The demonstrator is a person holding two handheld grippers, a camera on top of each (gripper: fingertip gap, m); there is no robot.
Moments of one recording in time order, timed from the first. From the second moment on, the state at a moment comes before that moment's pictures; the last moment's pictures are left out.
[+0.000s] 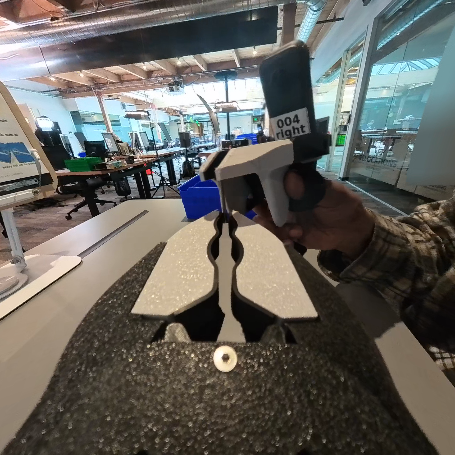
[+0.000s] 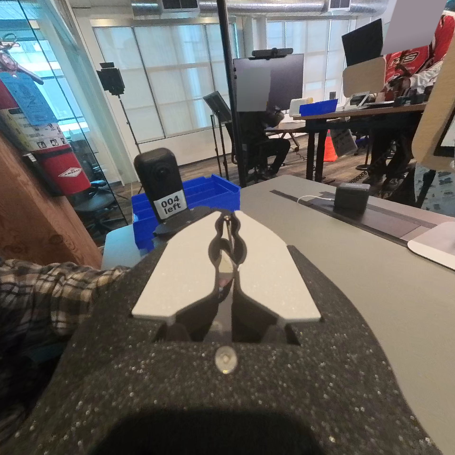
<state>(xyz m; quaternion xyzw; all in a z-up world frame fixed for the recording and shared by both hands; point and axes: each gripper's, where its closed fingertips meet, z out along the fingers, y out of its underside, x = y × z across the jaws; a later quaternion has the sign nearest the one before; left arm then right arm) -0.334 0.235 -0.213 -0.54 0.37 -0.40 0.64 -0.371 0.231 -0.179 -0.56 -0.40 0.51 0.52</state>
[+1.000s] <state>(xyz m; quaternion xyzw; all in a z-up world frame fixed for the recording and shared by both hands) -0.318 0.220 -0.219 -0.52 0.40 -0.46 0.59 -0.143 0.290 -0.158 -0.65 -0.37 0.40 0.53</state>
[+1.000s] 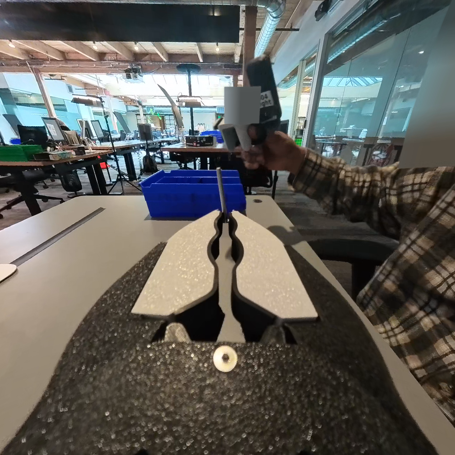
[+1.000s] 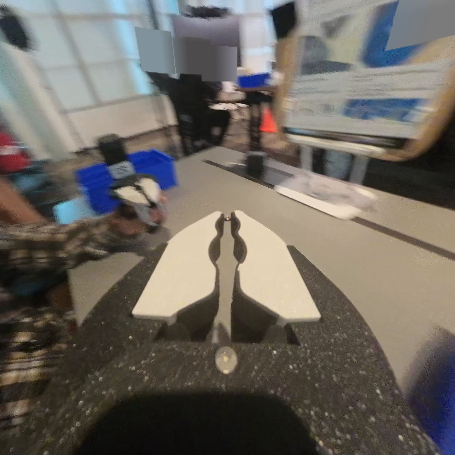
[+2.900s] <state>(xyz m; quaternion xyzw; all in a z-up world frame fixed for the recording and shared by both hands) -0.316 0.222 -0.225 -0.54 0.41 -0.44 0.59 -0.332 0.217 -0.181 -0.52 -0.51 0.51 0.46</state>
